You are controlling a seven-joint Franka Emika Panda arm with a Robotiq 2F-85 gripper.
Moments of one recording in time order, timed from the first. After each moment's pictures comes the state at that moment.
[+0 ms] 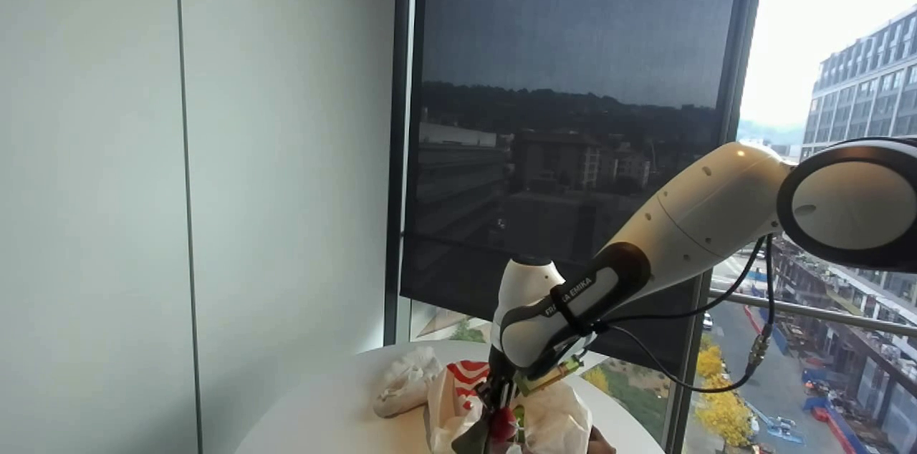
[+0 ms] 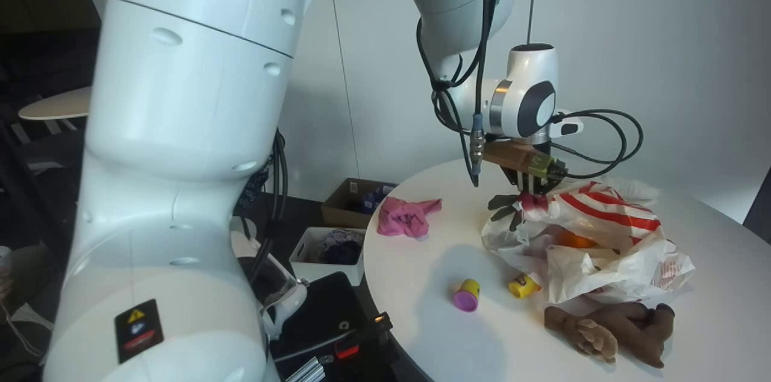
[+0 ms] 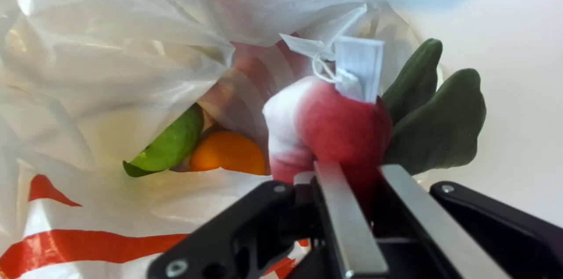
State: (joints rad) arm 0.25 0.47 0.09 -1.98 -0.15 2.63 0.10
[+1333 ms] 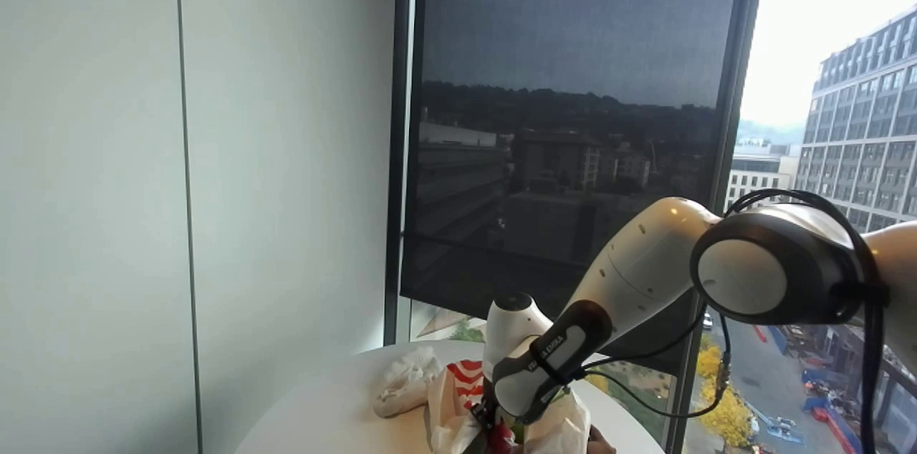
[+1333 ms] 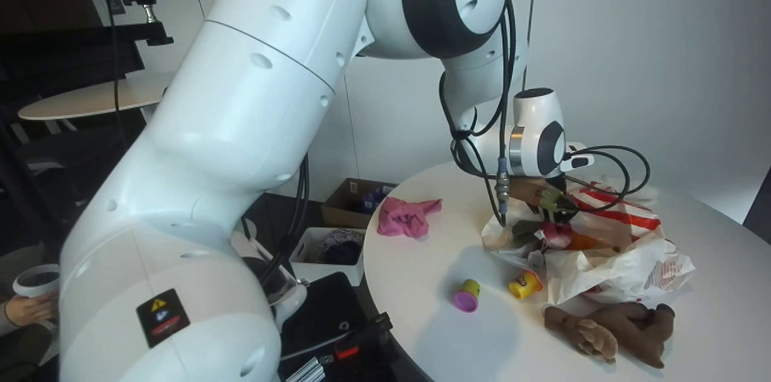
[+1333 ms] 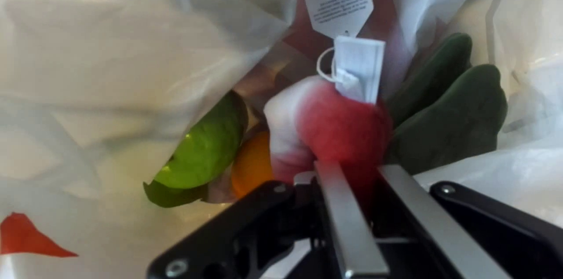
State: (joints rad) arm 0.36 0.73 -0.08 -1.79 -0.28 2.73 0.30
